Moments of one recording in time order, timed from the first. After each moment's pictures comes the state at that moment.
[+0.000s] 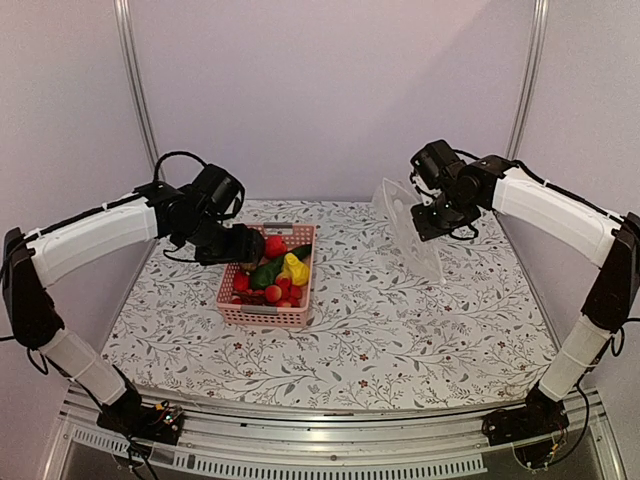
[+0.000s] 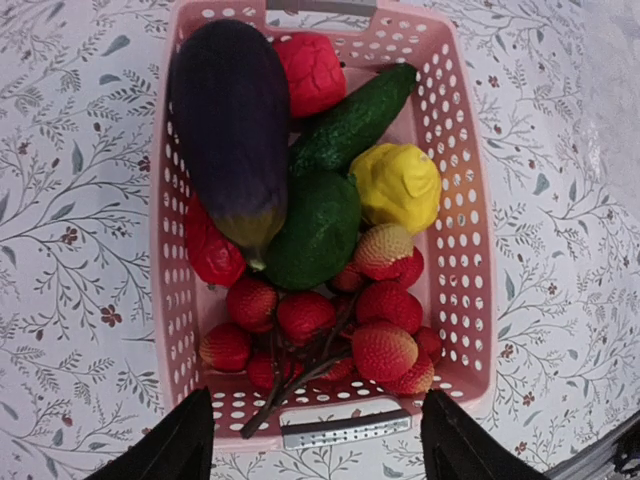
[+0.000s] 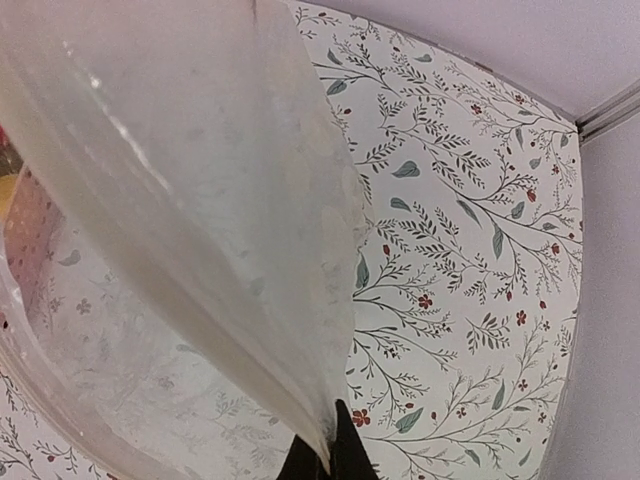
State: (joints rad) left arm -0.68 1.52 1.31 -0.81 -0.16 -0.58; right arm 0.64 1.68 1.59 -0.92 0.36 0.23
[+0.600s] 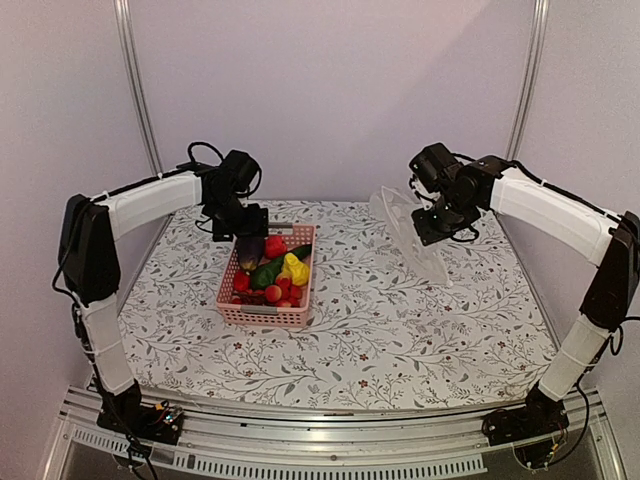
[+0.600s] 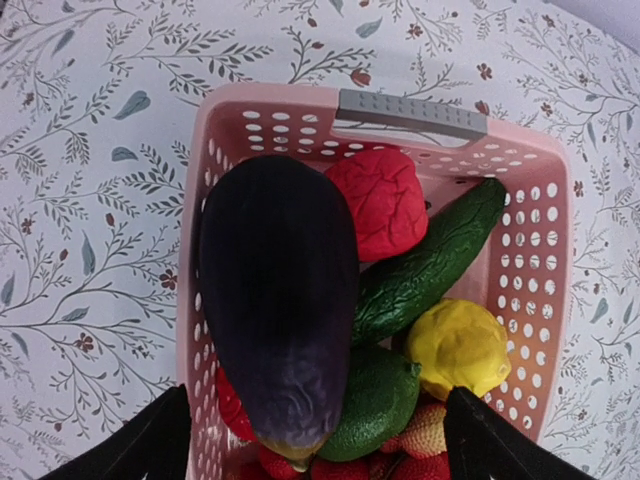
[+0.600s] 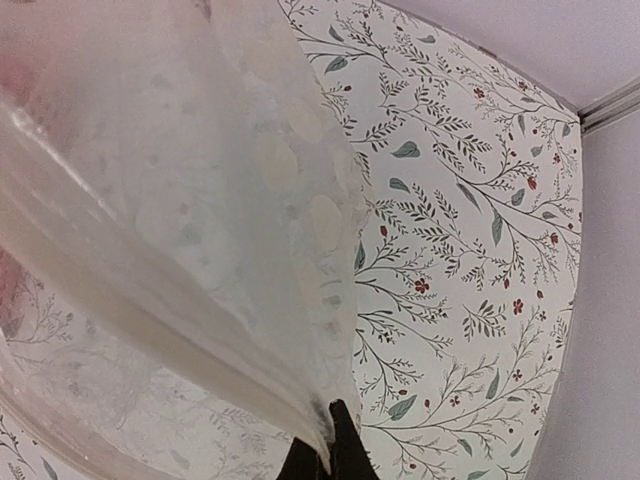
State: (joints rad) left arm -0.49 1.90 1.65 -0.83 -0.17 -0.52; right arm 0.63 1.69 1.60 -0.96 0.36 0.21
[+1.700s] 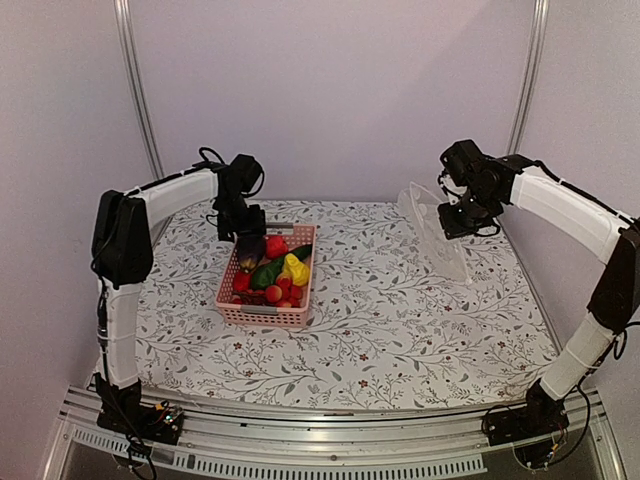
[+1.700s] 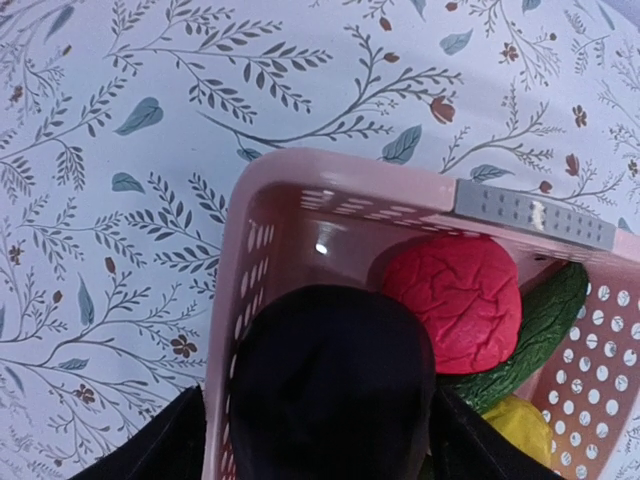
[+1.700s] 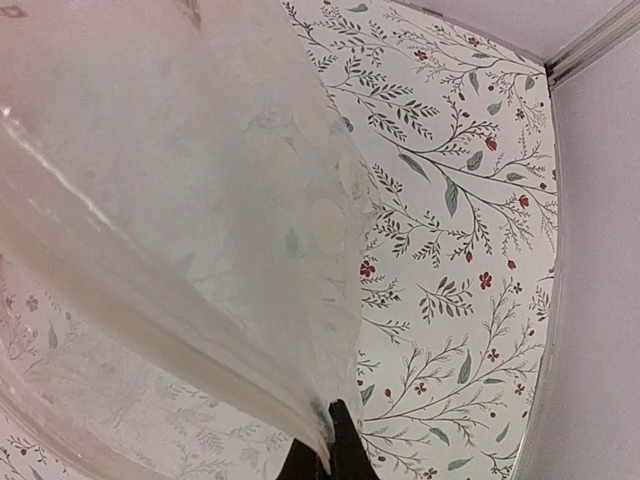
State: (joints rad) left arm -0.42 2.20 1.94 -0.94 -0.17 -0.54; right arm 0.48 1.64 1.55 -0.97 0.30 0.19
